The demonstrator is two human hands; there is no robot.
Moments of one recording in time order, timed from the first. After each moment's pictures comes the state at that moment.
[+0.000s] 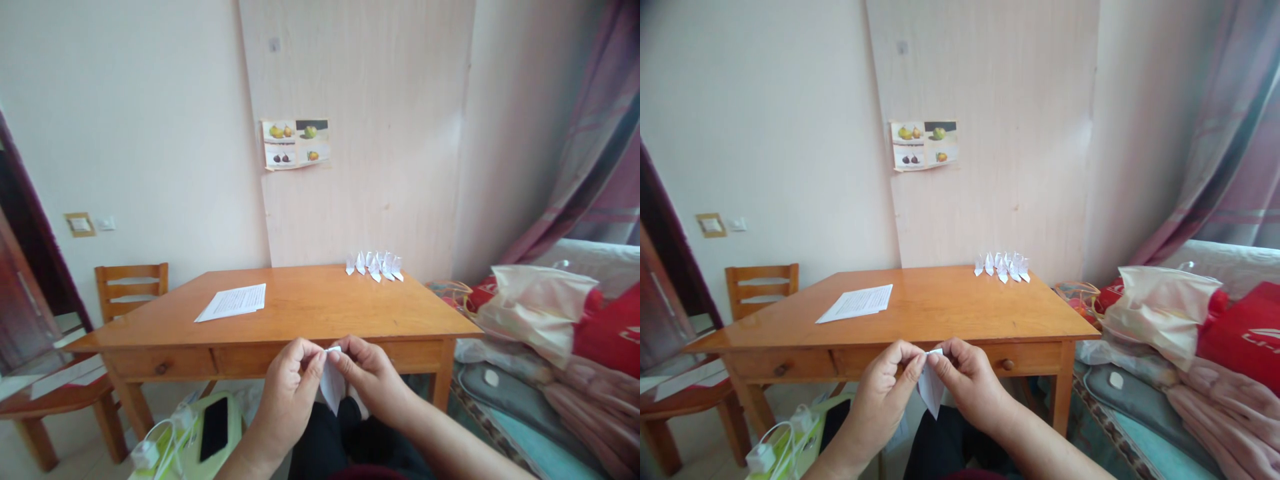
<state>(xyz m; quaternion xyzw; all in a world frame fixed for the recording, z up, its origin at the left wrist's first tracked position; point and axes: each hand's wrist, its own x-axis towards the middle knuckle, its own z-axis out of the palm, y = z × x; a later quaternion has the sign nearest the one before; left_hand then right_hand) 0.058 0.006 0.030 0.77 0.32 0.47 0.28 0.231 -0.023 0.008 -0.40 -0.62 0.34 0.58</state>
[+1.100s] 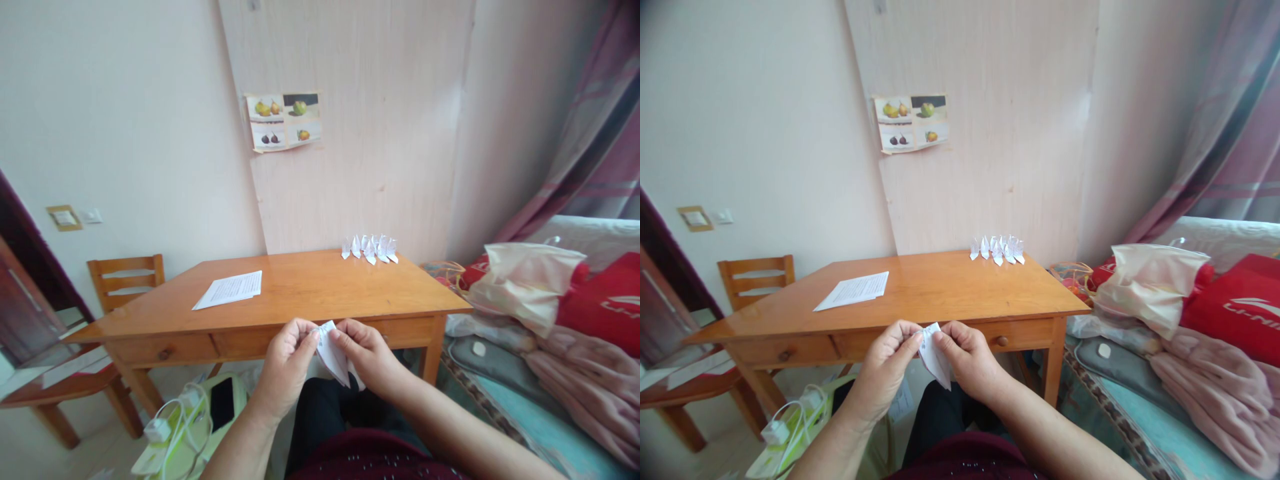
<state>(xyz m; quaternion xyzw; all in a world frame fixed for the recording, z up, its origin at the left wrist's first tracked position) 0.066 0.017 0.017 0.70 0.29 0.46 0.47 0.236 -0.023 -0.009 -0.39 -0.56 0.40 0.61</state>
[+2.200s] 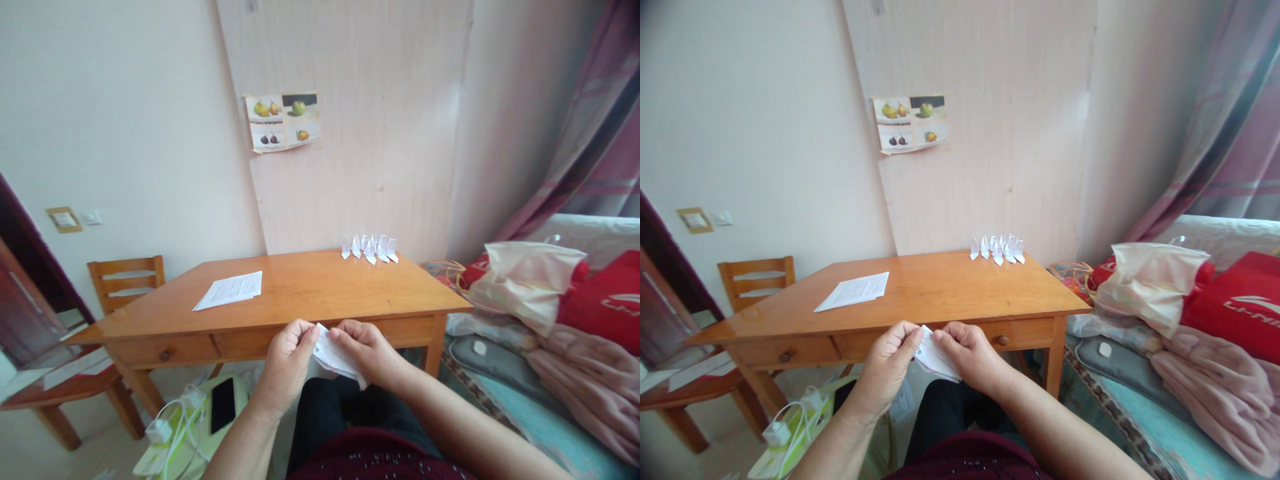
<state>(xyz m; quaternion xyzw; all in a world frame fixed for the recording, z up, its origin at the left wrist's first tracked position) 0.068 0.023 0.015 0.70 0.31 0.46 0.45 0.244 -0.017 -0.006 -0.40 -0.60 0.41 0.56</state>
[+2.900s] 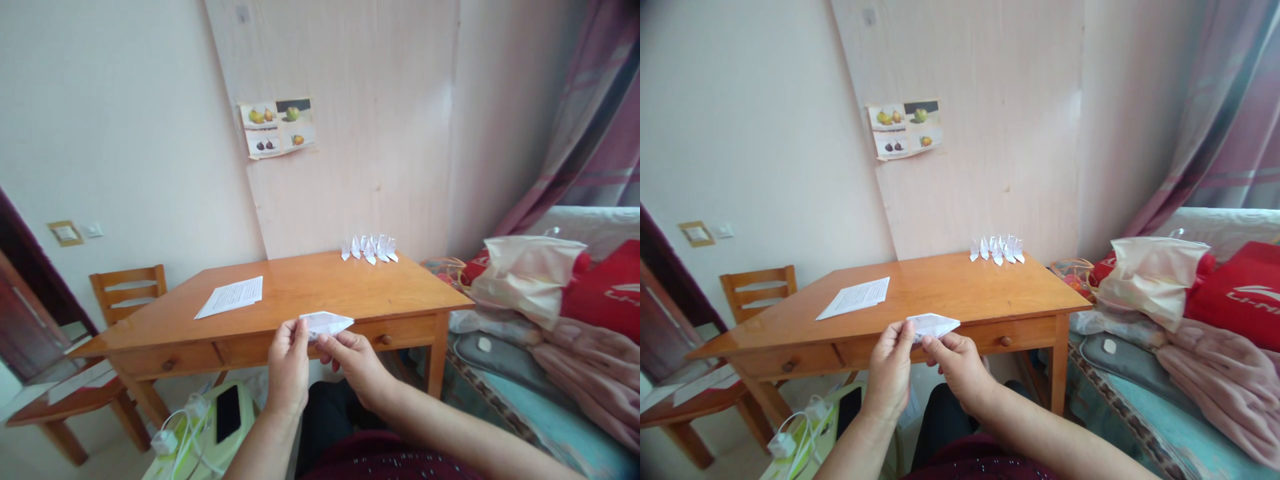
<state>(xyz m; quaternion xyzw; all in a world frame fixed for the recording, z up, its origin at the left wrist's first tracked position) 0.088 0.030 0.002 0.57 0.34 0.61 0.44 0.205 -0.017 -0.008 -0.42 -0.47 0.44 0.64</state>
